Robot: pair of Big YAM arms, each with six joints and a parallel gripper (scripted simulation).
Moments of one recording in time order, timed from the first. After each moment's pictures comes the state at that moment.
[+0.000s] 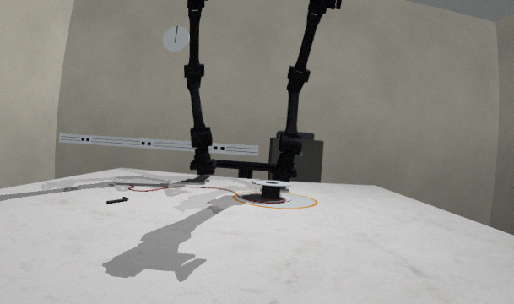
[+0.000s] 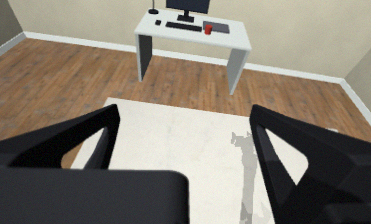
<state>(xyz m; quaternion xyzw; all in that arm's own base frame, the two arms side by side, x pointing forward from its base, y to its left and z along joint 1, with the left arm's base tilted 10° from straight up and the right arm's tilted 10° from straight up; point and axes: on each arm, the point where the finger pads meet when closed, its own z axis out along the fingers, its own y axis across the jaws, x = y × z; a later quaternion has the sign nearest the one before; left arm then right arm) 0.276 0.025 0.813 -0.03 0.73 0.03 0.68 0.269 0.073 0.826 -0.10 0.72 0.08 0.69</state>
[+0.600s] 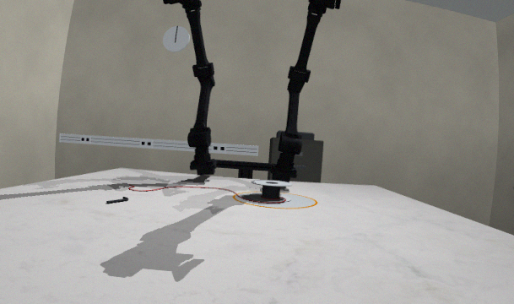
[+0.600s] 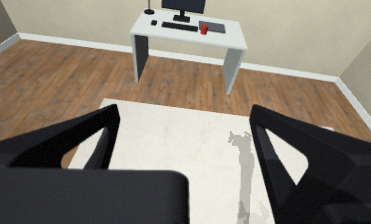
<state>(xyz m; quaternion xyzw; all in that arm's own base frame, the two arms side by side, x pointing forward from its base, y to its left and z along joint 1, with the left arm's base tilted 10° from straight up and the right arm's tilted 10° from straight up) 0.276 0.020 0.813 -0.02 0.74 0.03 0.68 0.274 -0.056 0.825 0.07 0.72 -0.08 0.69</state>
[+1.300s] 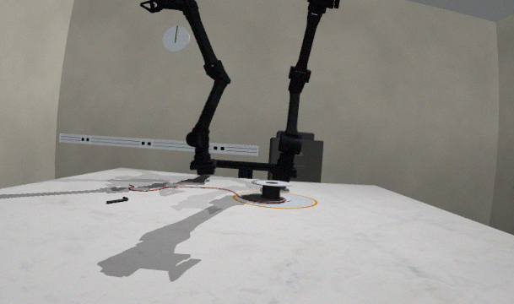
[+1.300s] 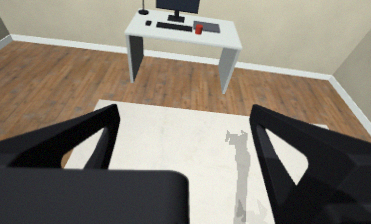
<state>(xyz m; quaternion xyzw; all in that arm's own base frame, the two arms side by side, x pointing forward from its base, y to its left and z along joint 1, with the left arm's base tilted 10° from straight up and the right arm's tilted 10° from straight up) 0.277 0.013 0.813 -0.01 0.74 0.02 0.68 0.193 -0.204 0.825 0.29 0.66 -0.28 0.63</state>
